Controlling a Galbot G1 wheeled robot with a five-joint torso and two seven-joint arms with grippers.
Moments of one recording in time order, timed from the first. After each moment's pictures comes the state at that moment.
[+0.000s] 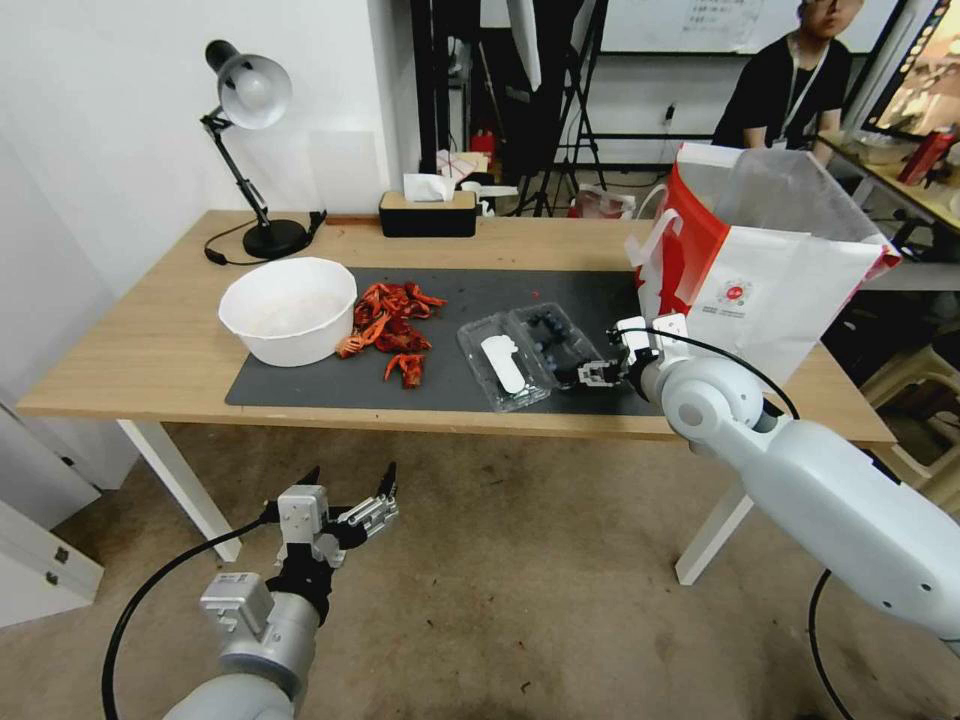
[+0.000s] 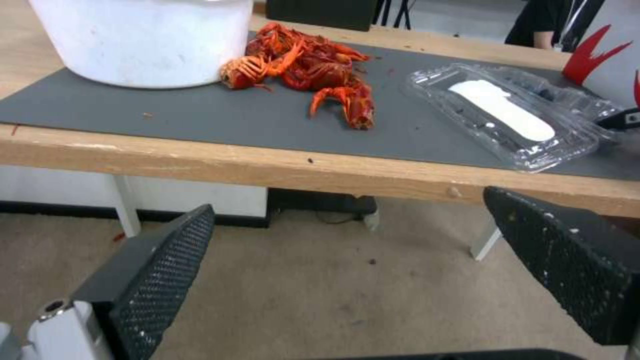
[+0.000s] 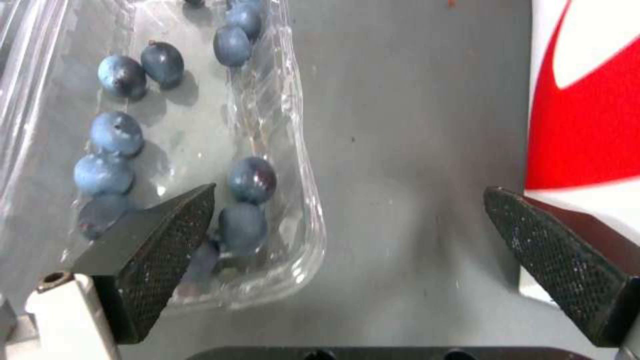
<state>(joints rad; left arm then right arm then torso) 1.79 -1.38 -0.45 -2.36 -0.33 0.25 -0.12 -0.56 0.79 -0.17 1.83 1.21 -0.74 0.66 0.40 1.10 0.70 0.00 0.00</state>
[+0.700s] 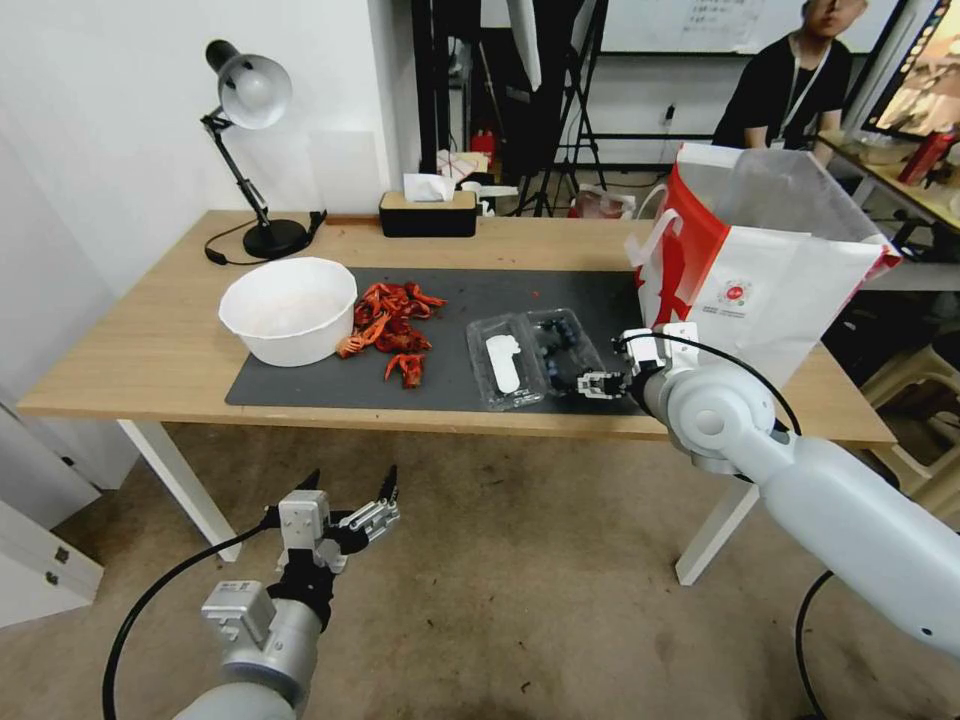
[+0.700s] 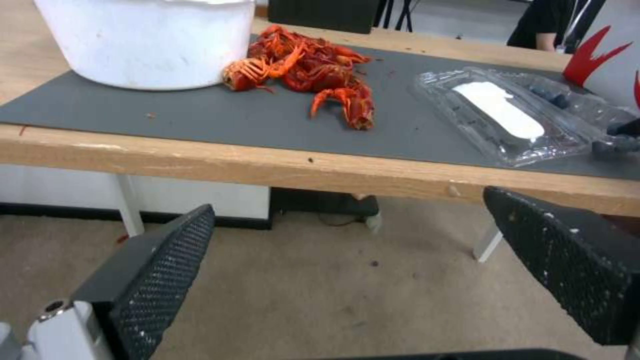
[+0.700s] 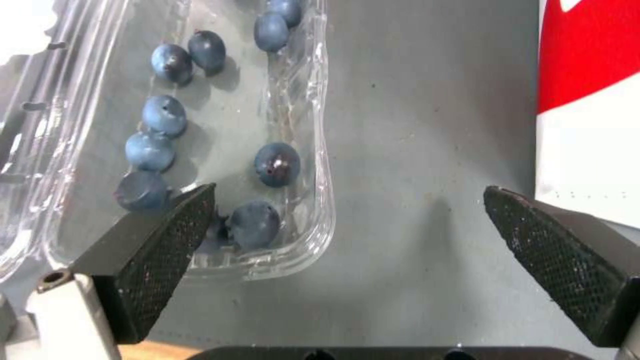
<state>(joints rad) 1.81 -1.38 -0.45 -2.36 -0.31 0.23 -0.12 -0.60 0.77 -0.13 1.92 1.41 -0.74 0.82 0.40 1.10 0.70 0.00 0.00</state>
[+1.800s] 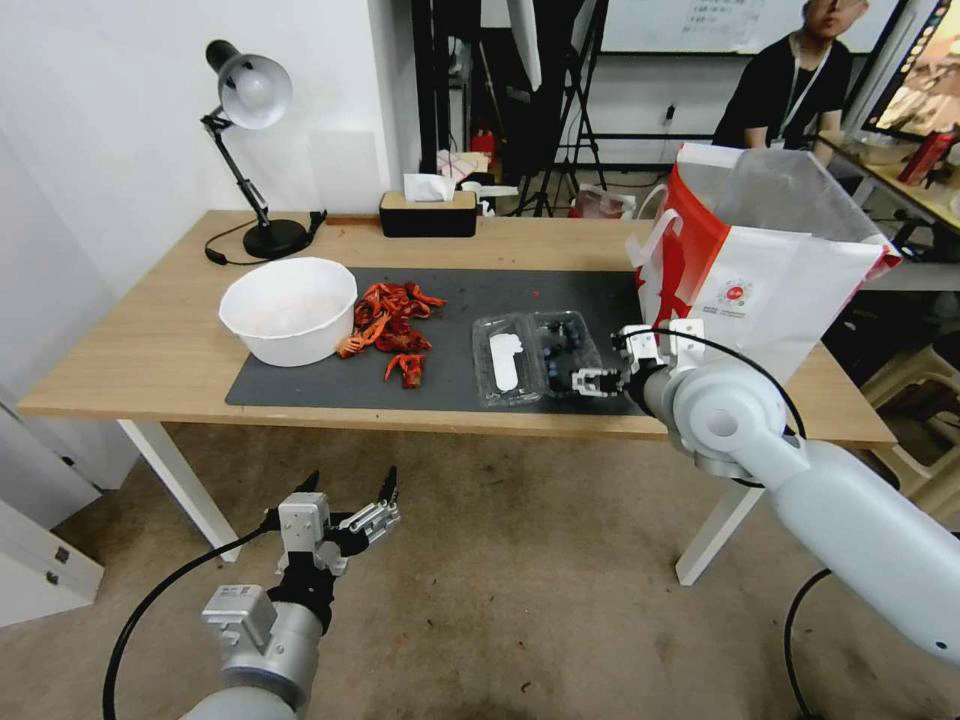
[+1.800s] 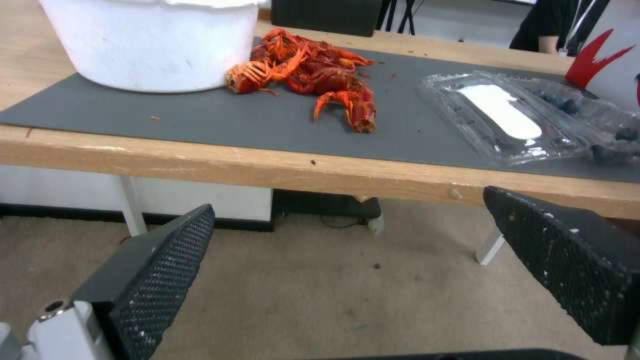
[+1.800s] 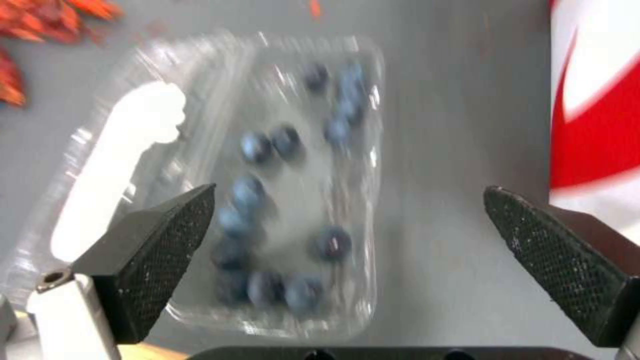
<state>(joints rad) 1.82 -1.39 -0.45 -2.37 -0.30 0.22 -0.12 -0.67 0.79 0.00 2.00 1.27 -0.73 0.65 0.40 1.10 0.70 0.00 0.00</state>
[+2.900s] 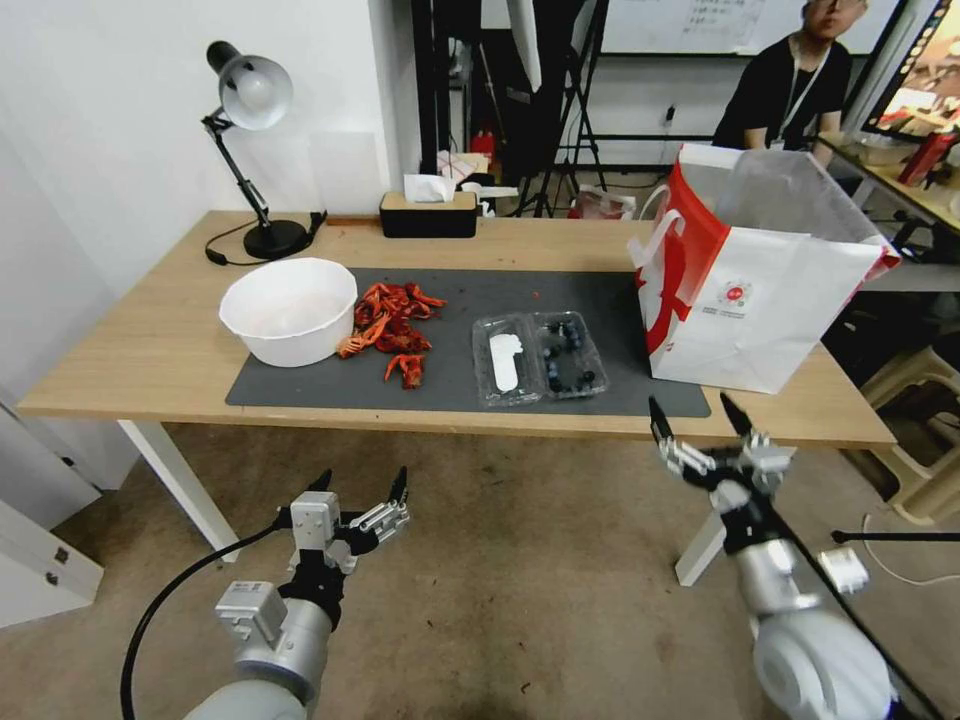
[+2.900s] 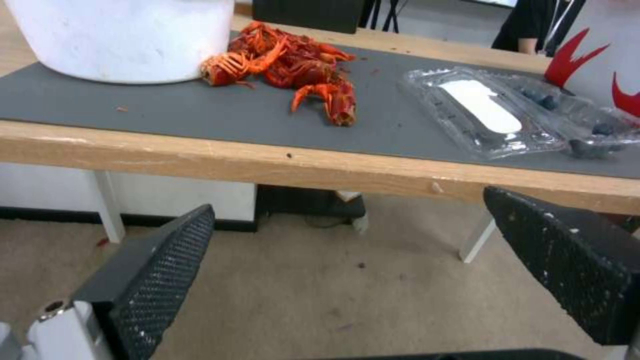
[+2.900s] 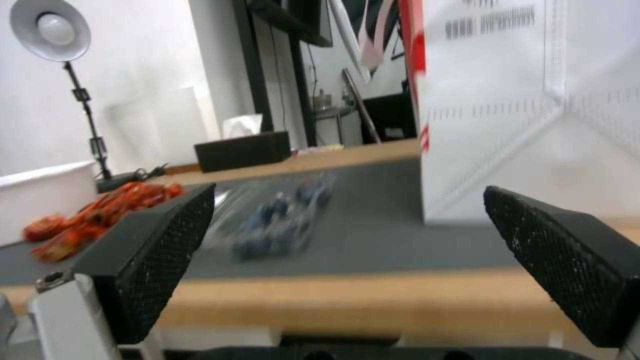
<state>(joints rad) 1.79 -1.38 -0.43 -2.33 -0.32 0.20 -0.10 -1.70 1.23 0.58 2.01 0.52 0.37 -0.15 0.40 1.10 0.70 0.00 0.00</state>
